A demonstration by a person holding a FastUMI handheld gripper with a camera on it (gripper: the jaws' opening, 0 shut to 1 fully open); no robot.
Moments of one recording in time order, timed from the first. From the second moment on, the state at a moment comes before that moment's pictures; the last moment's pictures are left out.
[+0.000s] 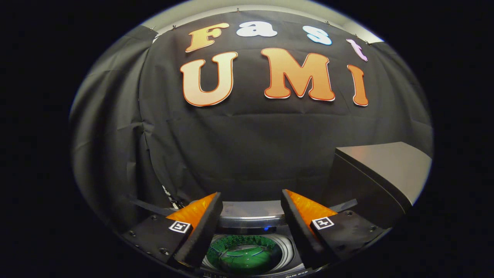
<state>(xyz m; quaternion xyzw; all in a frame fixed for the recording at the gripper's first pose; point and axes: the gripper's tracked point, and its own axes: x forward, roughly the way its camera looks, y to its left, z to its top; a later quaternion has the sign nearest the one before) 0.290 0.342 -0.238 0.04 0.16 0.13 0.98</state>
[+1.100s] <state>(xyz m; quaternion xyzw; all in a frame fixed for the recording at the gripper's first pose) 0.235 0.306 -0.185 0.03 0.17 0.17 0.97</state>
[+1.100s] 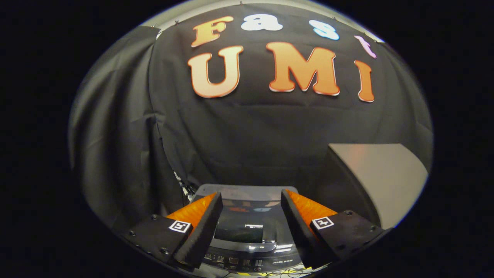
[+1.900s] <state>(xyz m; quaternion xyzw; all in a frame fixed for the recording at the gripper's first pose) 0.125 0.036 0.000 0.06 0.02 0.11 0.99</state>
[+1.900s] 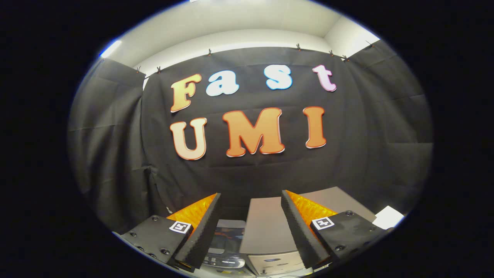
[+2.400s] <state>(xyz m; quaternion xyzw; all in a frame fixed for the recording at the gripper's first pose) 0.073 -0.062 0.018 0.05 0.00 0.09 0.99</state>
